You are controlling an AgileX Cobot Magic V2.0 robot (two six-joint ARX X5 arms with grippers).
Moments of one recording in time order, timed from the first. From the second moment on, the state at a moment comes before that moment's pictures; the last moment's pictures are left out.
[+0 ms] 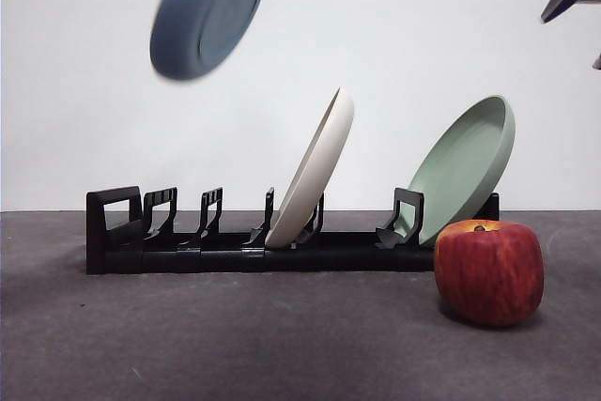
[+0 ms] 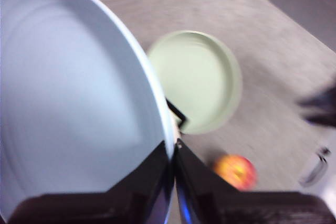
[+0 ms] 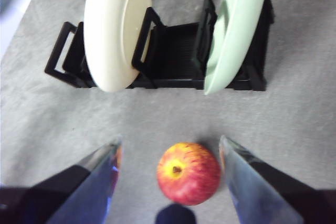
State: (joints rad) left arm -0.46 1.54 1.83 -0.94 0.36 0.02; right arm 0.01 0.94 0.86 -0.66 -0.55 0.13
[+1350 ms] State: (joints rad) left arm -1.34 1.38 1.18 -0.94 -0.47 -0.31; right arm 0.01 0.94 0.86 -0.67 -0.44 0.13
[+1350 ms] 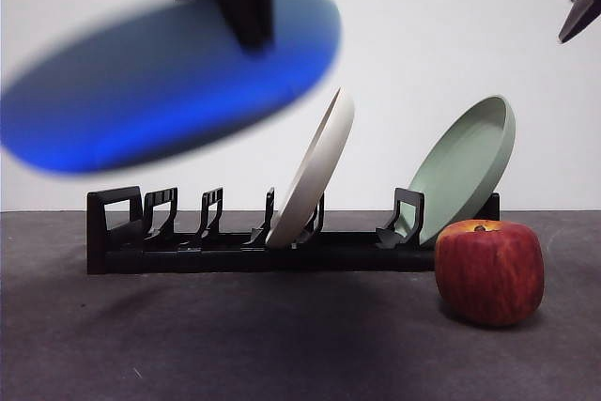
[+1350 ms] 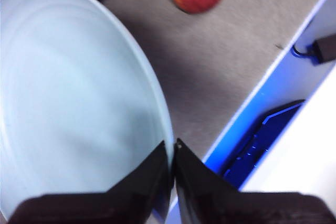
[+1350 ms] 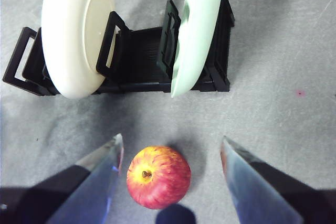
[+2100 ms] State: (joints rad) left arm -1.19 1.78 1.13 -0.69 -0.33 -0.01; right arm 0.01 0.94 0.86 -0.69 -0.44 0.13
